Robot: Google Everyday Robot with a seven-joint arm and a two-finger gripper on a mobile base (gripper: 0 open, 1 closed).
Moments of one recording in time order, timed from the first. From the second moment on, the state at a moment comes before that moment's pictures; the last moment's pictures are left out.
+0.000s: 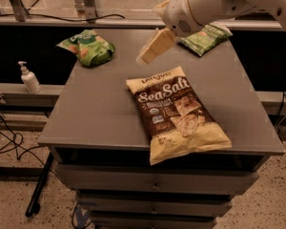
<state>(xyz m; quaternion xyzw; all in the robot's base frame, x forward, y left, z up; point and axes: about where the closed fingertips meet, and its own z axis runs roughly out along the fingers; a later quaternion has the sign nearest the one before) 0.640 -0.019 0.981 -0.59 0.67 0.13 0.44</state>
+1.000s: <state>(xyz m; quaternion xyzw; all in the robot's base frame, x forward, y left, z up) 0.698 0.057 0.943 -0.59 0.65 0.17 0.46</state>
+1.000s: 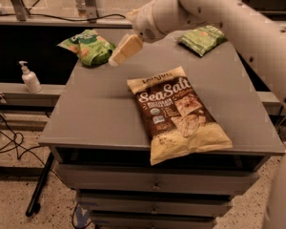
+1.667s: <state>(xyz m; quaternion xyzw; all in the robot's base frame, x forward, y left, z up) 0.743 0.120 0.883 -0.59 0.65 0.20 0.44</state>
